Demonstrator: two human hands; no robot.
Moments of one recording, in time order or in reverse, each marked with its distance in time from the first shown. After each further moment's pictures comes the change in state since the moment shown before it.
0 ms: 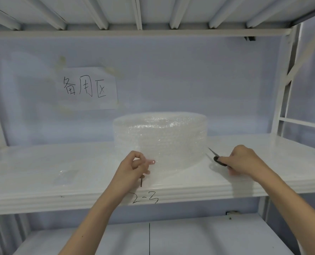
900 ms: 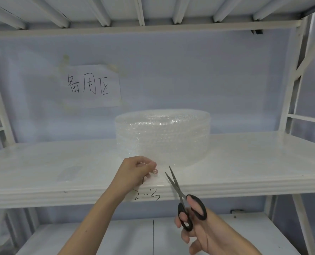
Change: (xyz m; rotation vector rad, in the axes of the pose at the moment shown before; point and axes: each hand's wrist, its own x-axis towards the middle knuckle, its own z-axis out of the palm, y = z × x) left_hand -0.003 0.005 0.007 0.084 0.025 -0.134; right_hand -0.122 -0.003 0.100 1.133 -0.999 0.152
